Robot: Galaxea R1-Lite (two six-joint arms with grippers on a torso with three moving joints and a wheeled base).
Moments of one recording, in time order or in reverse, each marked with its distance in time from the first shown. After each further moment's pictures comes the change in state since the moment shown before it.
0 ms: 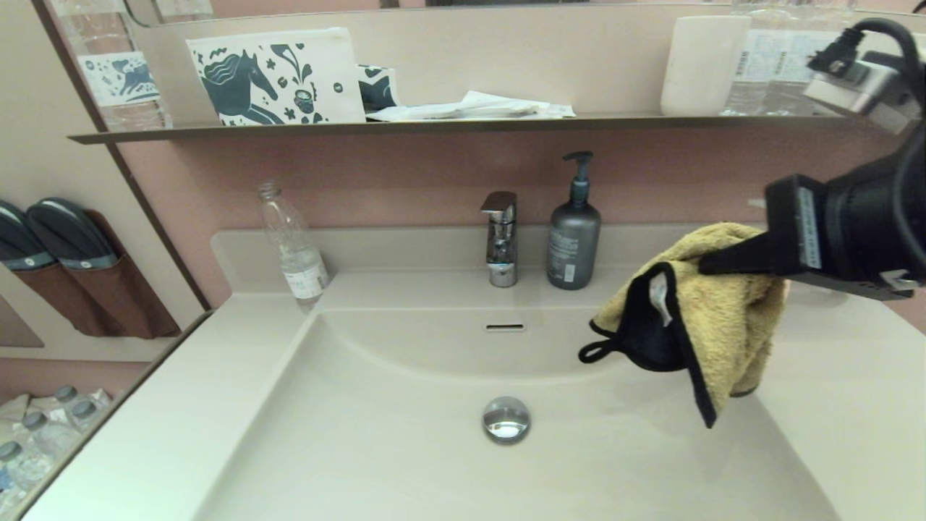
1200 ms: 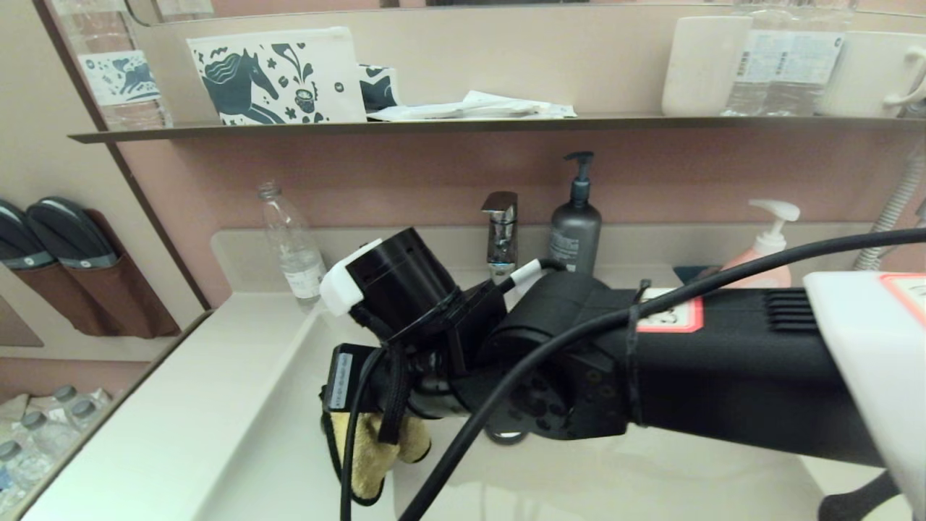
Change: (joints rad) left arm 0.000 0.000 0.000 0.000 0.000 0.000; right arm 0.342 0.735 -0.308 -0.453 0.119 0.240
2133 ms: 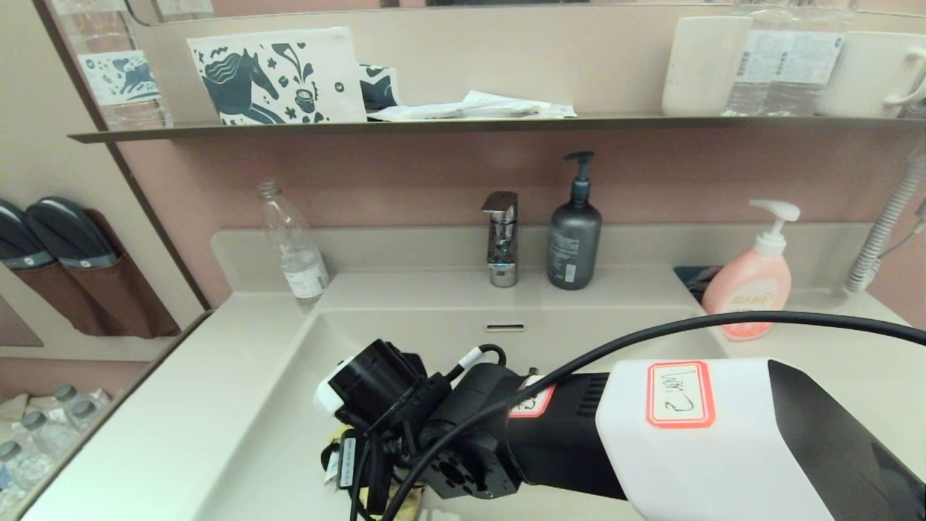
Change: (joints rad) left arm 0.000 0.000 0.000 0.000 0.000 0.000; right arm 0.013 0.192 0.004 0.044 -0.021 0.004
